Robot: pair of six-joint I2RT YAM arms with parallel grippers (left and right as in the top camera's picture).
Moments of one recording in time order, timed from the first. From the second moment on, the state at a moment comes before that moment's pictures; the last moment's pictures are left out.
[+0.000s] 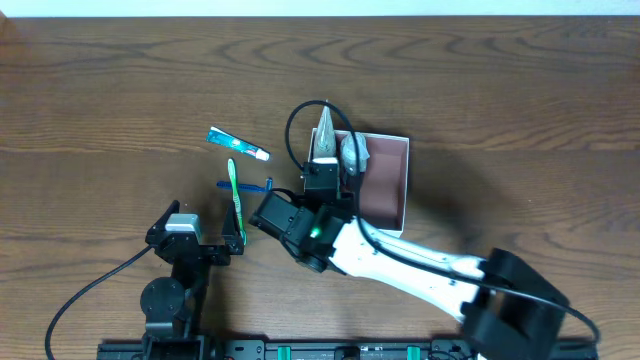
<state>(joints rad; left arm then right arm) -0.01 0.02 0.02 -0.11 0.07 -0.09 1.07 1.79 1.26 -0.72 0.66 0.97</state>
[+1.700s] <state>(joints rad) -0.01 0.02 0.02 -0.11 0.07 -0.09 0.68 1.44 1.00 -0.93 0.33 0.88</state>
